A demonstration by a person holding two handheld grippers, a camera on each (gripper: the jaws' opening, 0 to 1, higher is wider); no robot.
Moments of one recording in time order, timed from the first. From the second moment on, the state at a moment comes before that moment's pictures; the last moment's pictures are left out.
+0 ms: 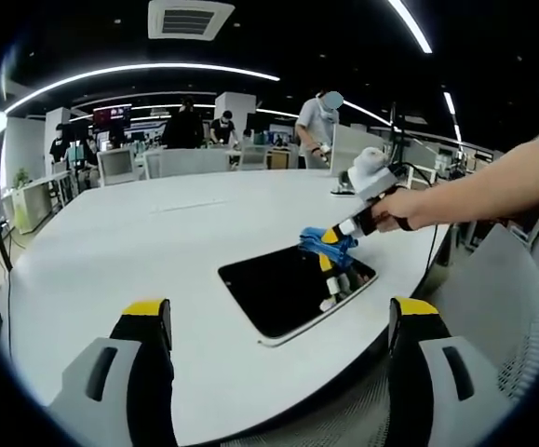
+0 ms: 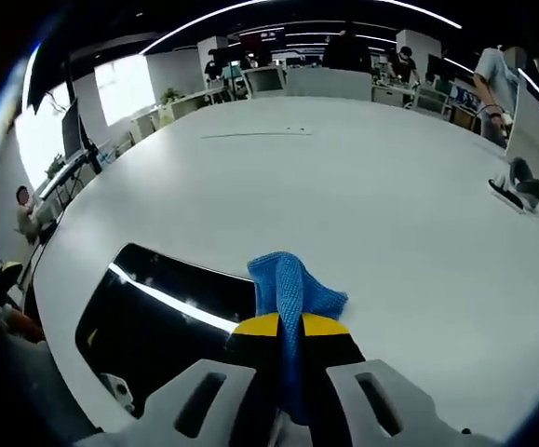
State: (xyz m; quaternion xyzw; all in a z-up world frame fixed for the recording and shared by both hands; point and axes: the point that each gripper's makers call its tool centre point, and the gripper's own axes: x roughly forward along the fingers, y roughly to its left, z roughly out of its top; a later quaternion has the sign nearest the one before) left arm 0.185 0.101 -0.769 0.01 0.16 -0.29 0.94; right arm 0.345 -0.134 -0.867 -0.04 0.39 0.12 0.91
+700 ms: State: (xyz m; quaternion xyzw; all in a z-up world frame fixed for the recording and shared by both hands) left arm 0.183 0.100 -0.772 0.01 0.17 -0.29 0.94; right arm 0.336 -0.129 -0.862 -0.04 0.38 0.11 0.92
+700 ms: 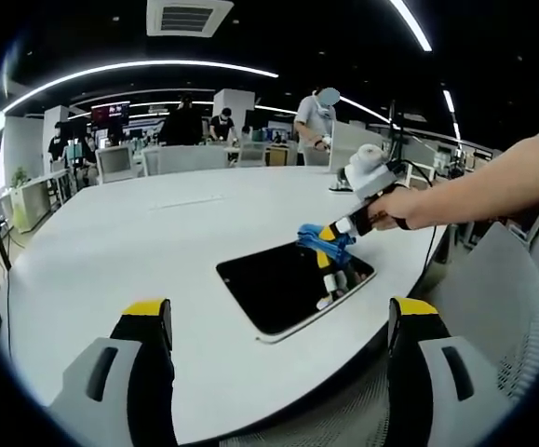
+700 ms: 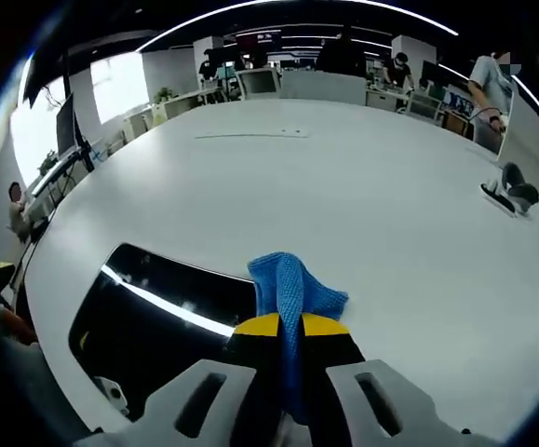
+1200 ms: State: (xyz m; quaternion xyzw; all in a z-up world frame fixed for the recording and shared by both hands) left arm 0.183 0.100 -0.770 0.01 0.16 -0.29 0.94; right arm 0.344 -0.114 -0.864 -0.07 0.38 0.13 0.91
